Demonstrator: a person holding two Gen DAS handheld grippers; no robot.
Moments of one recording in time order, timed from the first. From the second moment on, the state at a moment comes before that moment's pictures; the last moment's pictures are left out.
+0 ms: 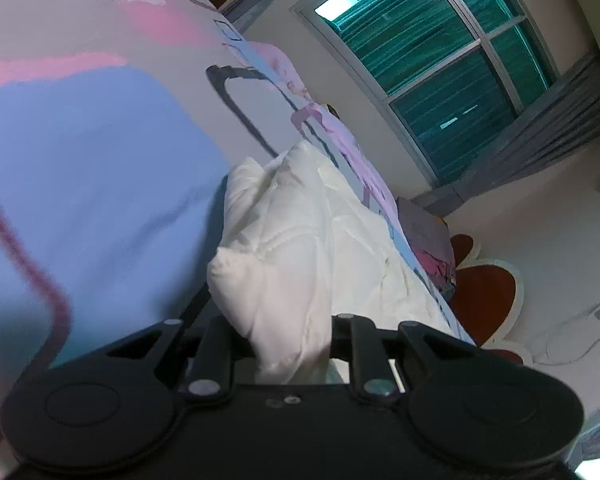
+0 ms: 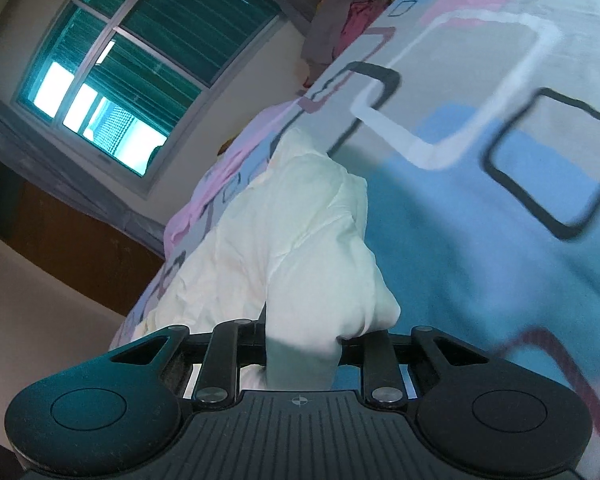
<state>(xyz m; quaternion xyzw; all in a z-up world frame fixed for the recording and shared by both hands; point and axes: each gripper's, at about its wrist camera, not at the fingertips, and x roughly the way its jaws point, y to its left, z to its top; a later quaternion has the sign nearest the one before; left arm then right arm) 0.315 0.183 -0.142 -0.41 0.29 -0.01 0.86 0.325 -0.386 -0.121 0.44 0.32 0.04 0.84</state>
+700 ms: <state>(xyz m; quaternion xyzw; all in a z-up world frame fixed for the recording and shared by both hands) 0.245 0.182 -0.155 -0.40 0.29 0.03 0.87 0.255 -0.422 -0.140 0.43 0.33 -0.03 0.84</state>
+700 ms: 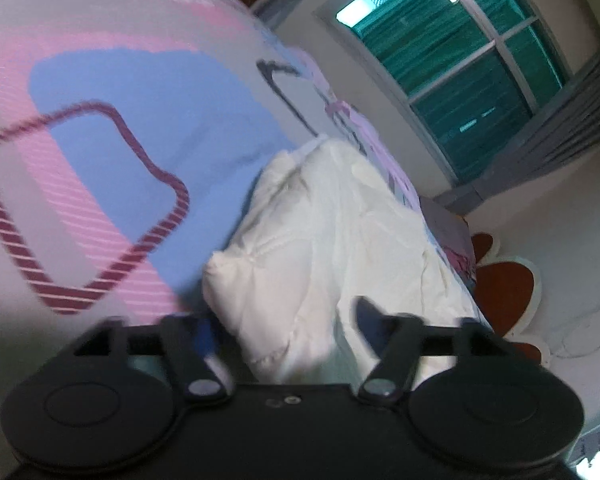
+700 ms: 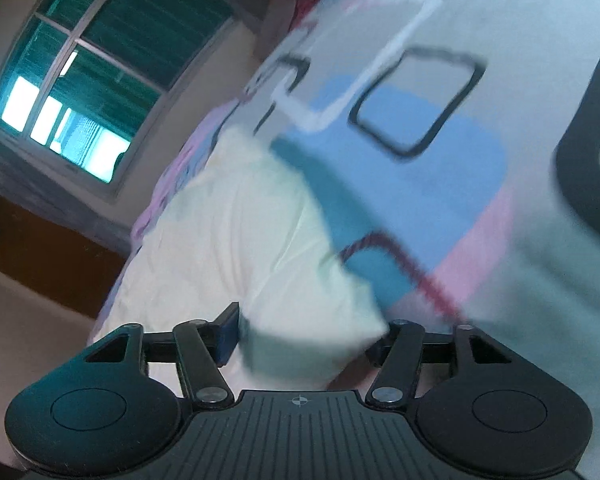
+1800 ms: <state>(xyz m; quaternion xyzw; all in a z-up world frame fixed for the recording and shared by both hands) 0.273 0.189 -0.155 -0.38 0.29 -0.02 0.88 0.344 -0.199 -0.117 0.17 0.41 0.10 0.89</state>
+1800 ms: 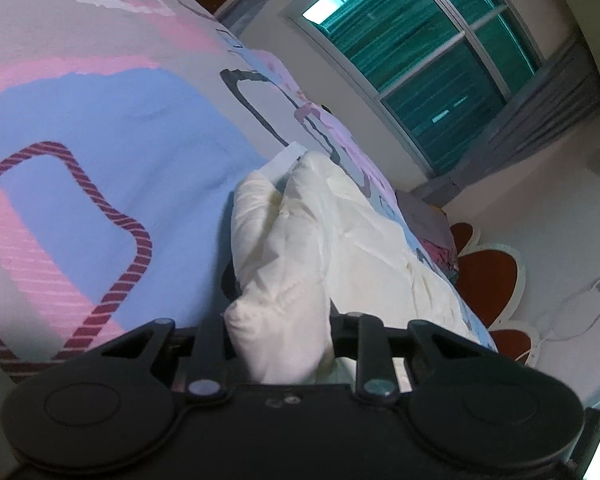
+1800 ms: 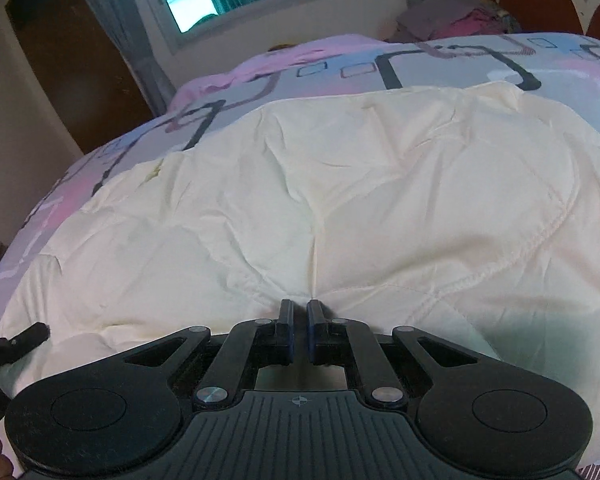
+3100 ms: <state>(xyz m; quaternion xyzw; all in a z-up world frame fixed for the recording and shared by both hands) 0.309 -0.220 -0.039 0.02 0.34 -0.28 0.90 0.274 -0.506 -0.110 0.38 0.31 -0.01 0.87</state>
